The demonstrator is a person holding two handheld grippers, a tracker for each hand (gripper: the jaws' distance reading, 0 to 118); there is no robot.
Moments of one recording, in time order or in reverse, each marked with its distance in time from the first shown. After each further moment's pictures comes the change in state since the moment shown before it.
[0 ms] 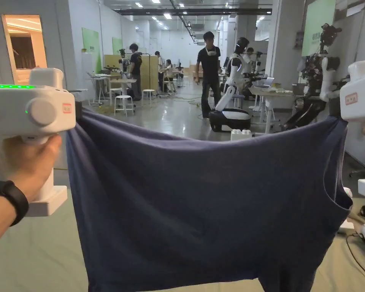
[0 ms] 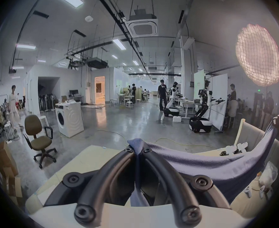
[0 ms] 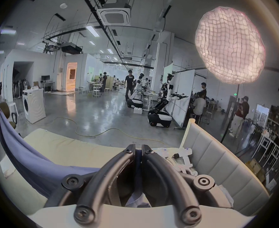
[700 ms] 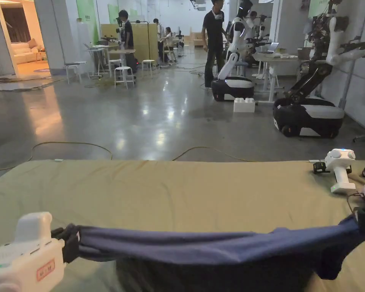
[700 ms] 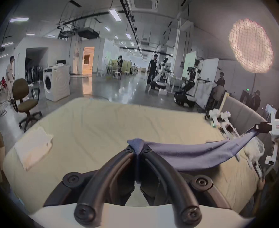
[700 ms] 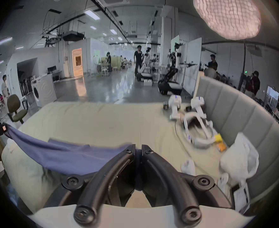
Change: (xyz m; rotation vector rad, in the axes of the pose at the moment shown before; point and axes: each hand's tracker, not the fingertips) left arm -0.041 -0.282 0.139 -0.303 -0.193 0.114; right arm 0.028 -0.293 0.091 -0.274 0.112 -0.054
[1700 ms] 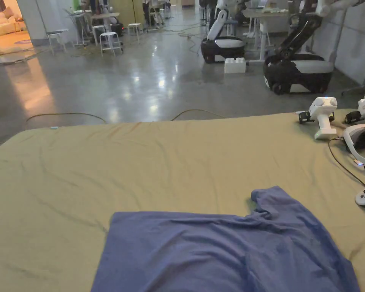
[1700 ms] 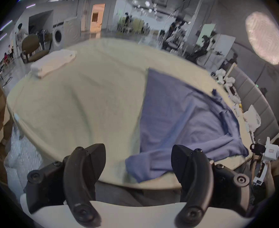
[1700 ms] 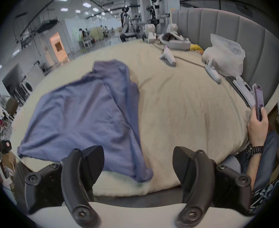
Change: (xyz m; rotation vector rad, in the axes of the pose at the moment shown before) left arm -0.046 -0.172 0.142 -0.297 0.023 0.107; right arm 0.018 -0.252 0.139 -0.275 -0.018 -0.245
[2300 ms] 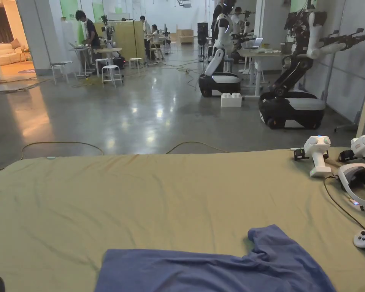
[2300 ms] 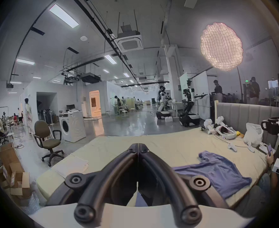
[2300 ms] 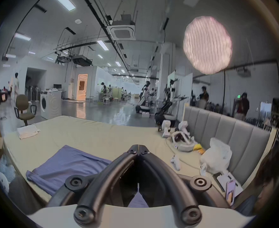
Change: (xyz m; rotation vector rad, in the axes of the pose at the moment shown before) left arm 0.129 0.054 0.152 0.757 0.139 -0.296; right arm -0.128 0.065 0.169 0.715 0.019 0.324
